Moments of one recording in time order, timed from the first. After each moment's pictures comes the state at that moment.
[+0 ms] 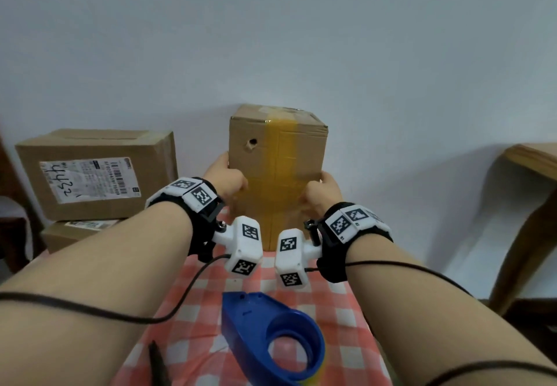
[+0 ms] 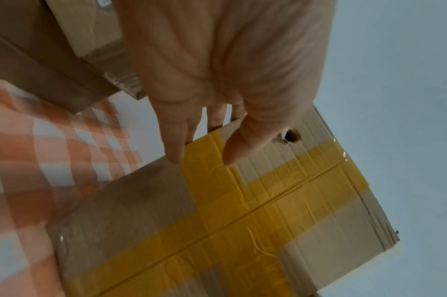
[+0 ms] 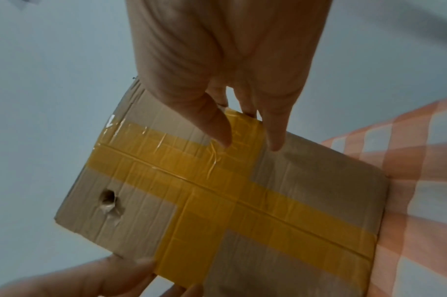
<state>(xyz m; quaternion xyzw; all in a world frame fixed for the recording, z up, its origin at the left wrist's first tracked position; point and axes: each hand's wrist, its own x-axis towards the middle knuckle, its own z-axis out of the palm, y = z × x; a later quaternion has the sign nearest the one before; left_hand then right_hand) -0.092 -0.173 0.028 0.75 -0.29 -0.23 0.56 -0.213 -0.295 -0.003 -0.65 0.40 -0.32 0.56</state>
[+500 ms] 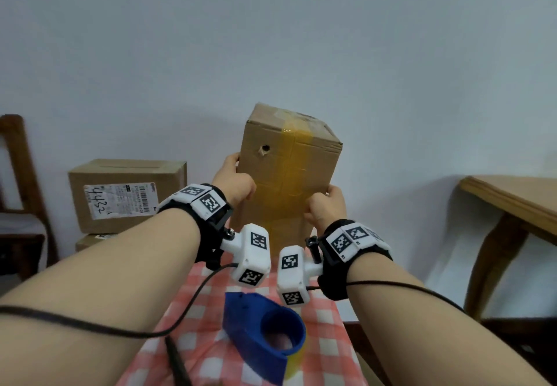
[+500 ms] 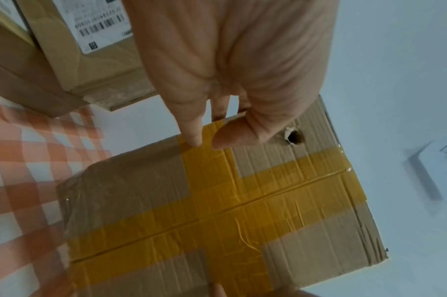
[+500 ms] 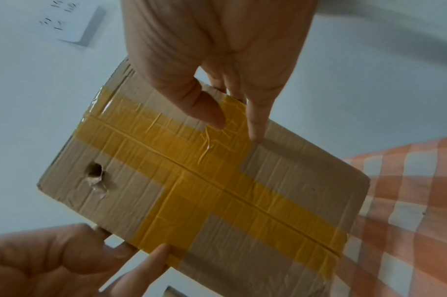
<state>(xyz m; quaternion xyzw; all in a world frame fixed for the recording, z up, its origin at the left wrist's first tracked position) -0.157 -0.121 0.089 0.71 -0.33 -0.19 0.60 -0.273 -0.235 0.048 -0.59 0.37 -0.42 0.57</state>
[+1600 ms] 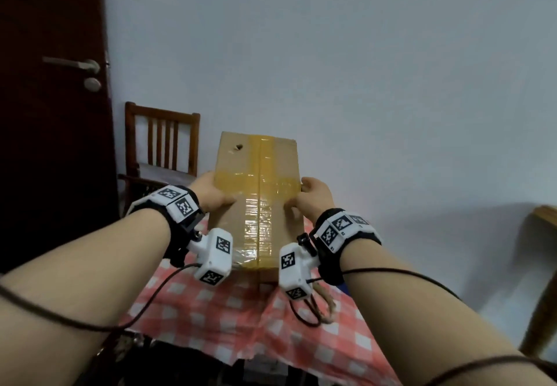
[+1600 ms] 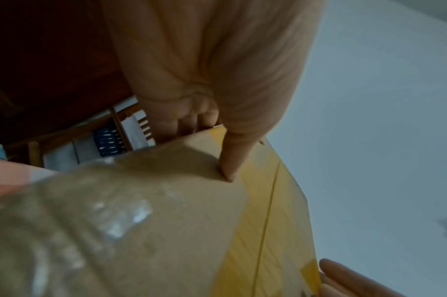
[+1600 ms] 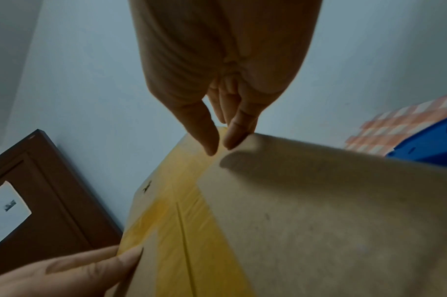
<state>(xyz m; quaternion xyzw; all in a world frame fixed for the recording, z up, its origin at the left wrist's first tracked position) -0.186 0.221 0.078 0.84 -0.22 -0.10 0.49 -0.286 0.046 0.077 -0.81 0.25 -0.25 0.47</state>
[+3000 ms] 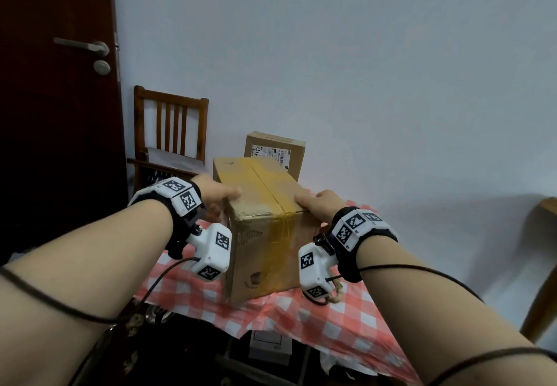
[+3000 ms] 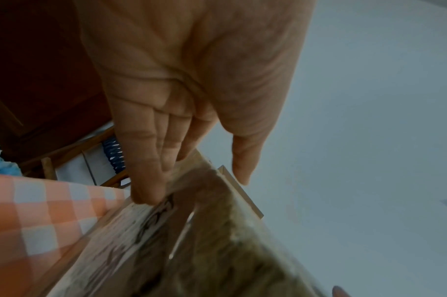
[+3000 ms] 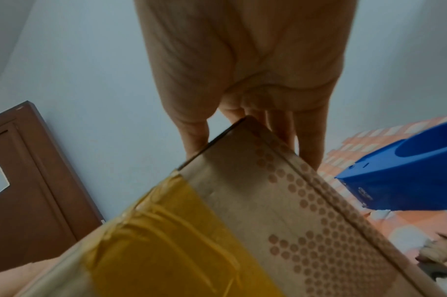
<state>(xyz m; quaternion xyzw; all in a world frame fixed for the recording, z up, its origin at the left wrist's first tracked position) -0.188 0.244 0.055 0.83 -0.12 -0.18 0.51 -0.311 0.058 0.061 -0.86 0.32 -0.11 0.39</state>
